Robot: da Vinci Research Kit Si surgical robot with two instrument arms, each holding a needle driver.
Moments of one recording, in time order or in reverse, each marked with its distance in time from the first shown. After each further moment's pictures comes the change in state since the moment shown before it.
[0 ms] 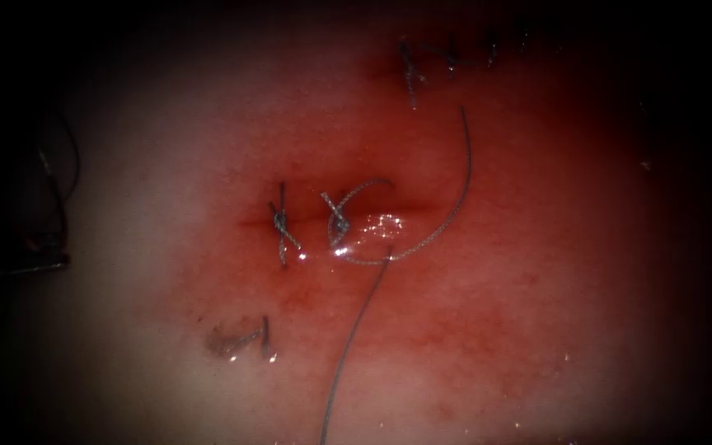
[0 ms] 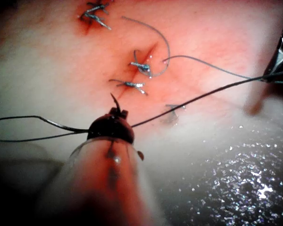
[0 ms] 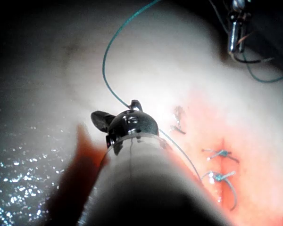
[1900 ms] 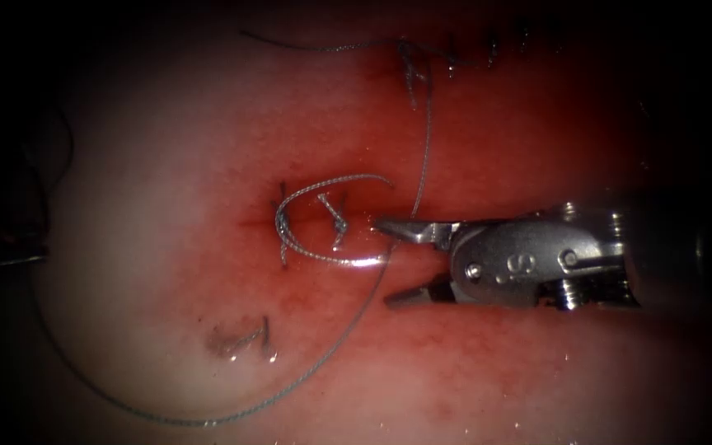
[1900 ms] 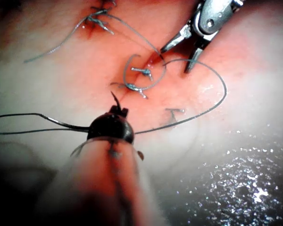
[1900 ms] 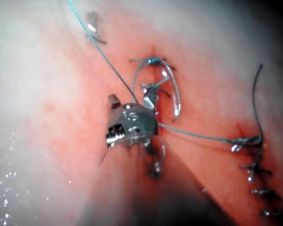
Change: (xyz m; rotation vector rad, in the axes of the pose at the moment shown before) right arm -0.018 0.008 0.003 -0.309 -0.111 0.144; left arm 0.001 0.000 -0.002 0.012 0.024 -0.016
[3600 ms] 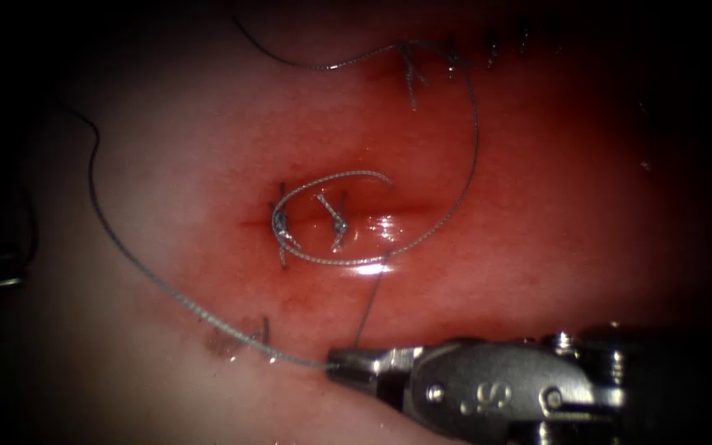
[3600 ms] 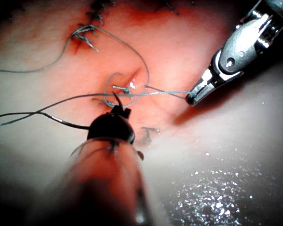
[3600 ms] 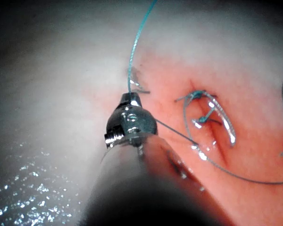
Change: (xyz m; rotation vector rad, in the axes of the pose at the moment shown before) right arm 0.011 -0.008 -0.004 0.177 -0.159 0.285; left arm 0.005 0.003 -0.003 -0.036 0.045 -0.070
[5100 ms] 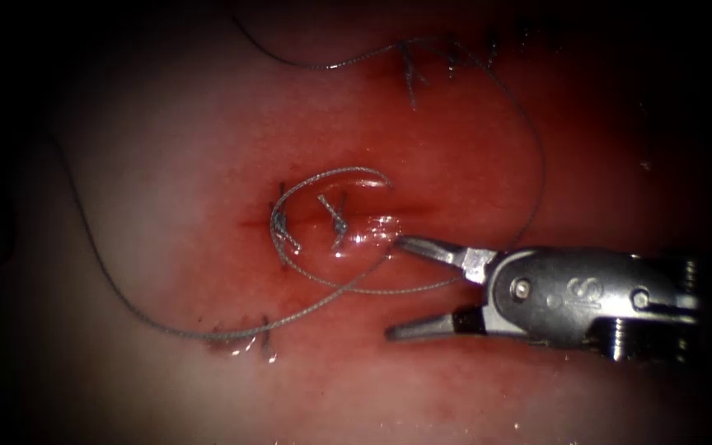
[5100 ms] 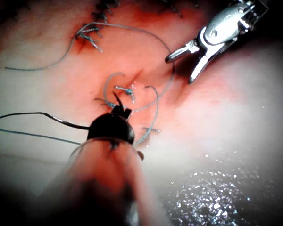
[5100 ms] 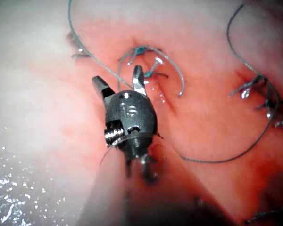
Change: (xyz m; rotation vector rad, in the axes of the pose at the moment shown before) right arm -0.006 0.010 -0.001 -0.175 0.267 0.091; left arm 0.000 0.000 -0.001 -0.002 0.000 -0.032
